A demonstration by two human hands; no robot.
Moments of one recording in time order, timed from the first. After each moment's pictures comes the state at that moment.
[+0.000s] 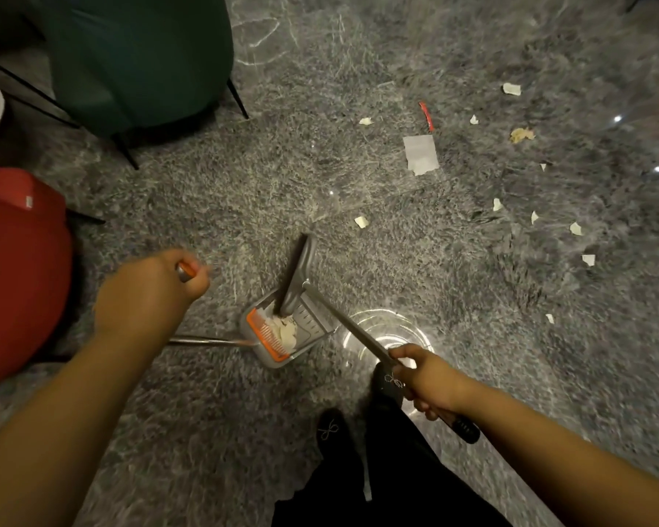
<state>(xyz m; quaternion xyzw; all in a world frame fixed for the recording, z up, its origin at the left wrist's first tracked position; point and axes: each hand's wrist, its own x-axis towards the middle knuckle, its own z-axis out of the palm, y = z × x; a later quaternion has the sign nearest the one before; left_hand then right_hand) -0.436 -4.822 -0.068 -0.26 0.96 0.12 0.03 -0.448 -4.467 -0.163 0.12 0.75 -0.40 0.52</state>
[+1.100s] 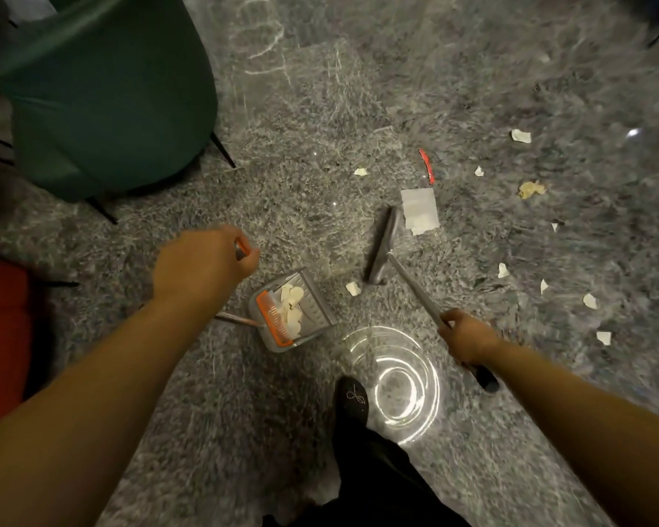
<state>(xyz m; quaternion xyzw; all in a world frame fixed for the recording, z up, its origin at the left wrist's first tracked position) -0.786 -4.801 -0.082 -0.17 0.98 0.06 0.03 -0.826 -4.433 -0.204 0.10 0.89 -0.20 0.40</state>
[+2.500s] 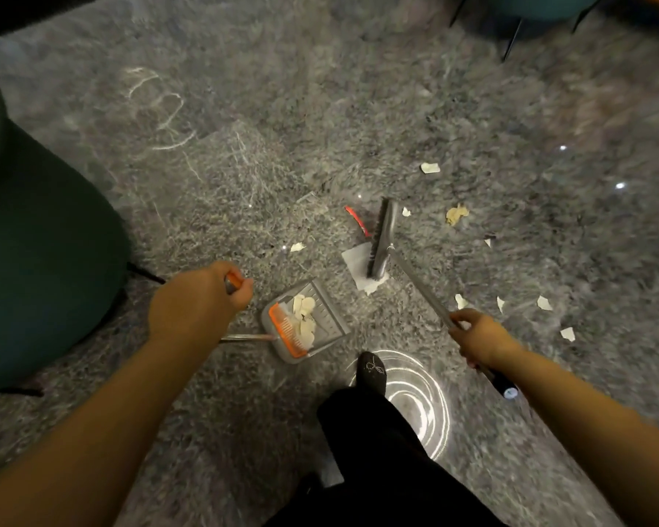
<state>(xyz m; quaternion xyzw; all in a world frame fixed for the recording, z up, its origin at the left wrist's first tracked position) -1.050 -4.762 -0.061 -0.05 0.99 0.13 0.04 -1.002 -4.385 -0.147 0.28 0.84 -0.37 0.28</state>
